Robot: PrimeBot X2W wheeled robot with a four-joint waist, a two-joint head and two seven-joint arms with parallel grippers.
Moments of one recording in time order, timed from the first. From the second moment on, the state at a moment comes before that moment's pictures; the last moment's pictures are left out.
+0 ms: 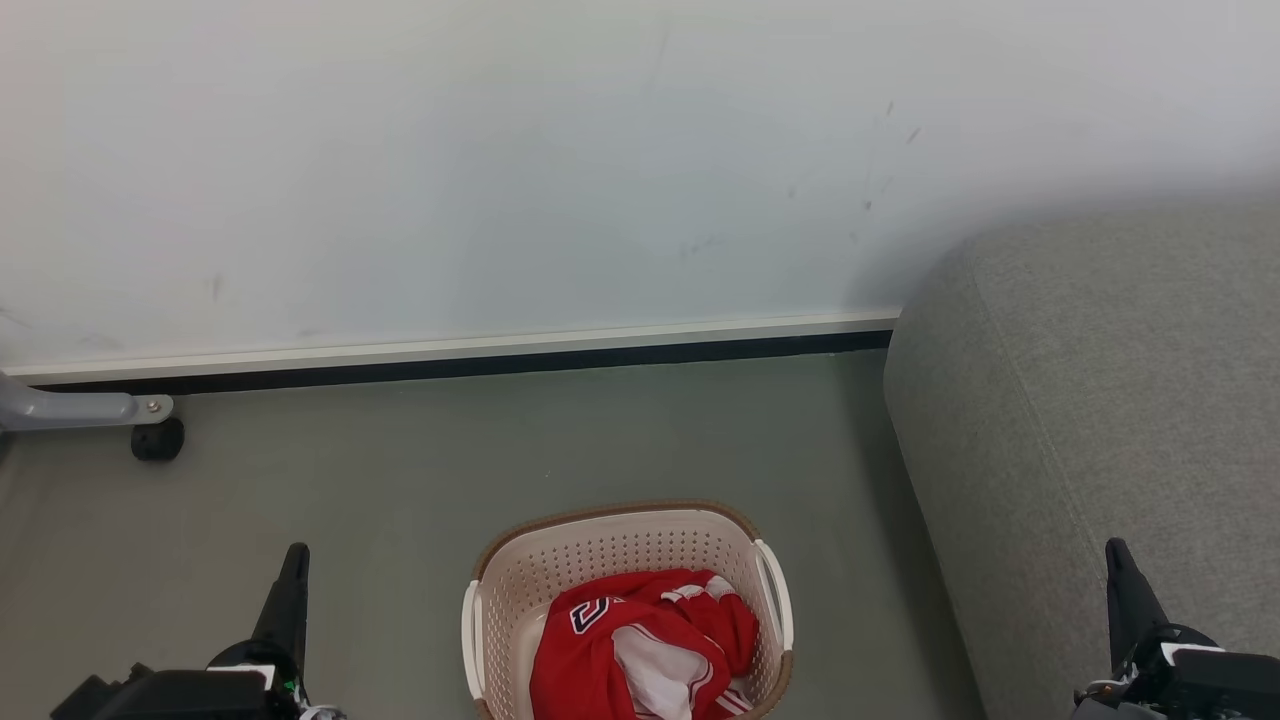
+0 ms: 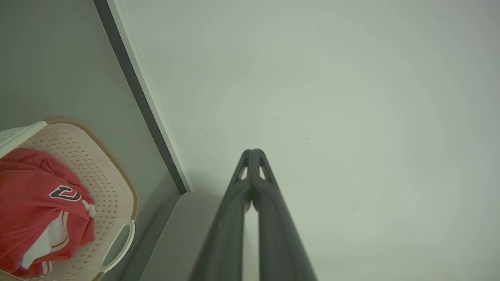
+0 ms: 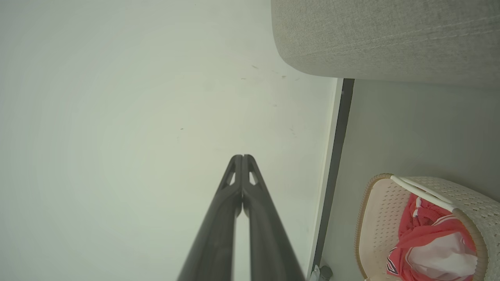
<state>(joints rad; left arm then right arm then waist) -0.08 0.04 0.09 0.29 -1.60 -0.12 0.11 -0.09 -0.04 -0.13 0.30 1.60 0.12 0.11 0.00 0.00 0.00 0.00</state>
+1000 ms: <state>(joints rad) -0.08 0.04 0.09 0.29 -1.60 -0.12 0.11 -0.09 -0.04 -0.13 0.30 1.60 0.12 0.11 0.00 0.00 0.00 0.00</state>
